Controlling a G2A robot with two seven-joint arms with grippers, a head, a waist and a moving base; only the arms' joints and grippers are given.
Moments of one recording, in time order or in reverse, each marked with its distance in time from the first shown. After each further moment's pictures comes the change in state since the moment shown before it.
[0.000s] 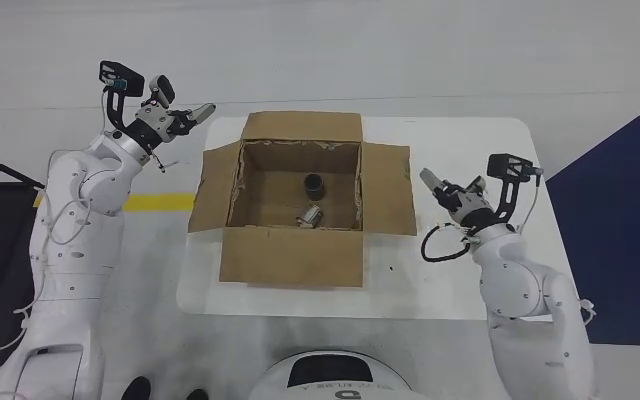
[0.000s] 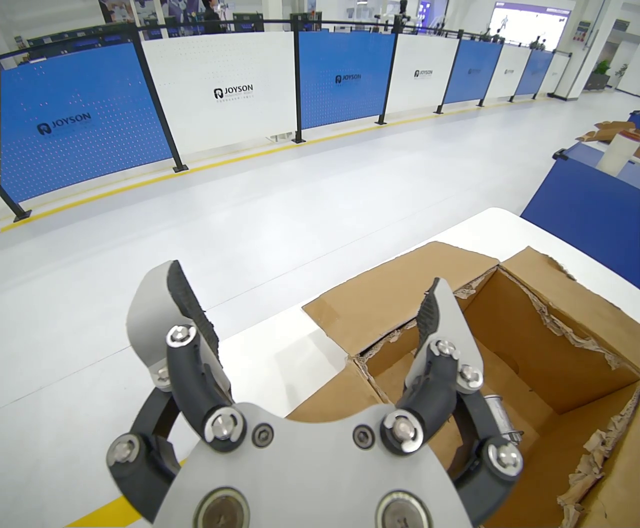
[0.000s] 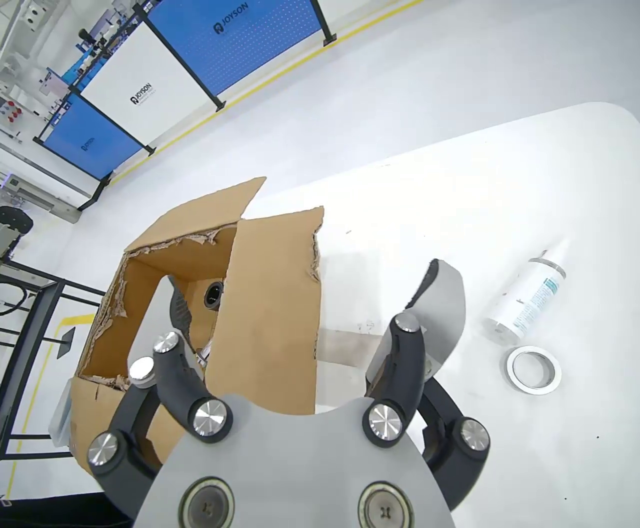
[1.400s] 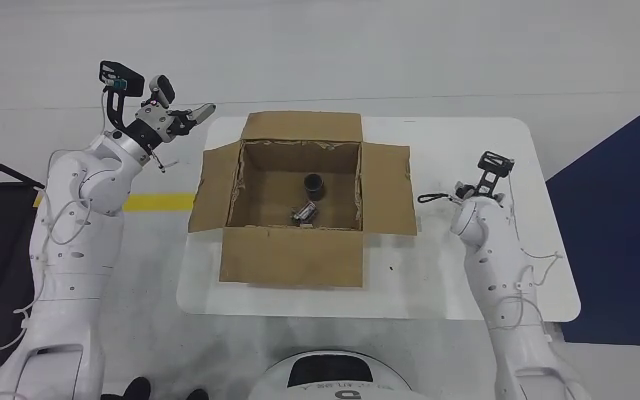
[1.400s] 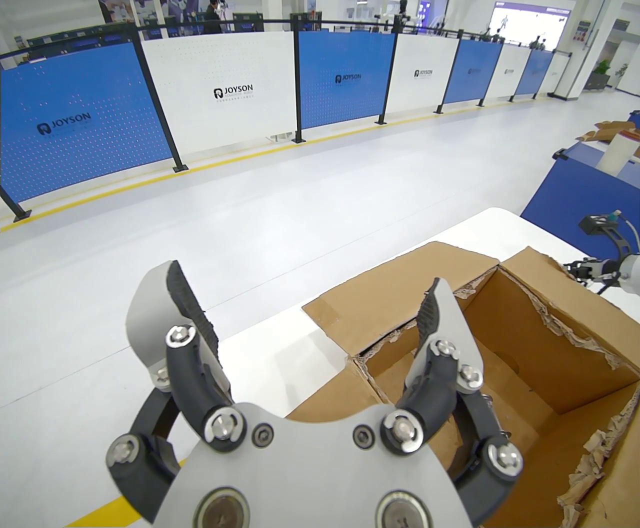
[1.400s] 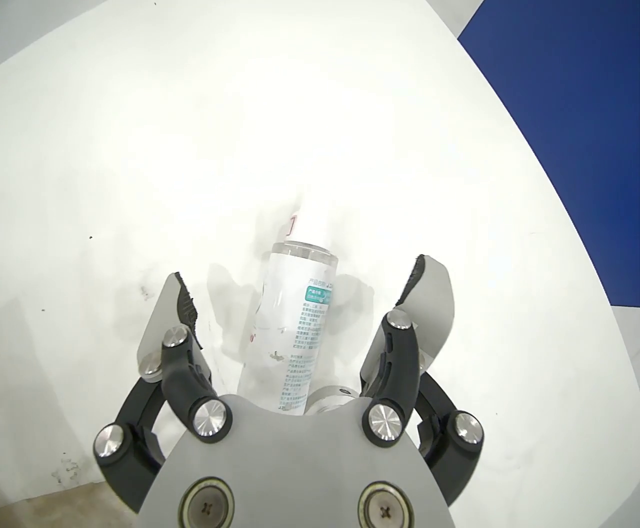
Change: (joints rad) left arm 0.000 0.000 0.000 0.000 0.000 0.000 0.000; right arm 0.480 -0.022 -0.125 0.879 -0.477 0.346 0.112
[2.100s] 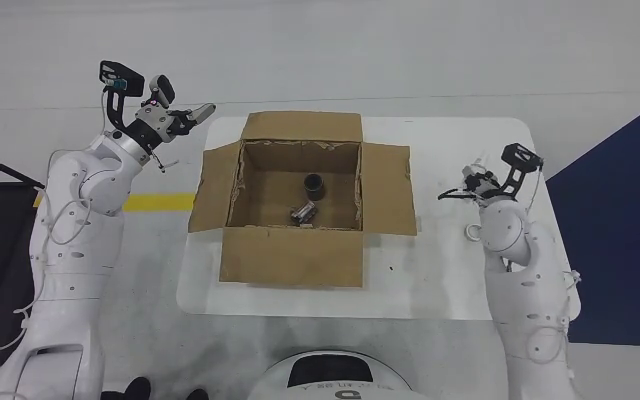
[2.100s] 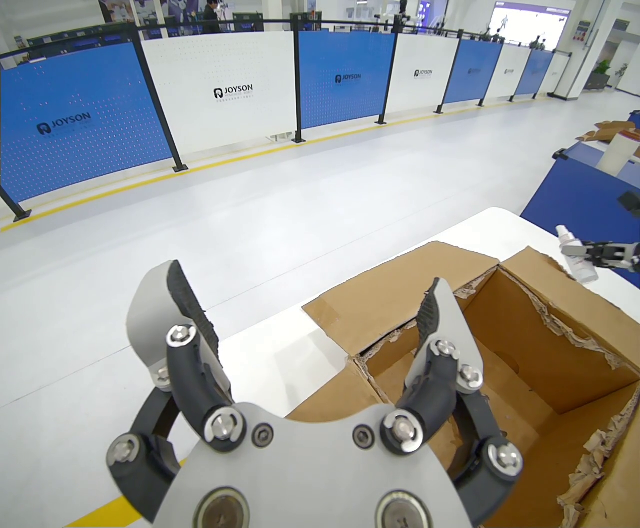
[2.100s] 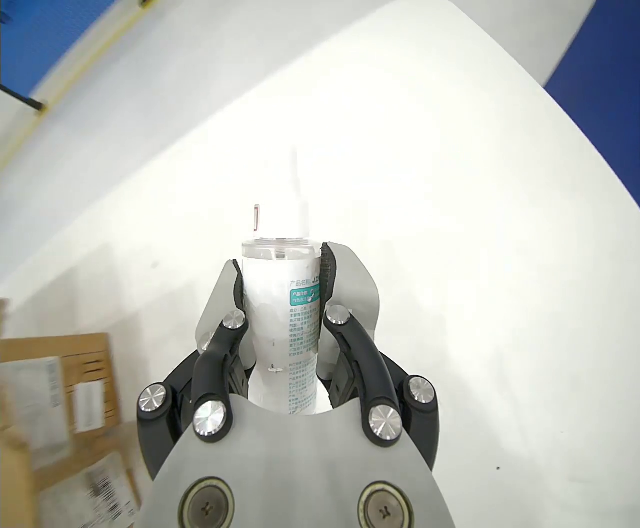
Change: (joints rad) left arm 0.000 0.000 0.000 0.000 0.000 0.000 0.000; right arm -0.212 -0.004 0.216 -0.374 0.441 -0.278 -0.121
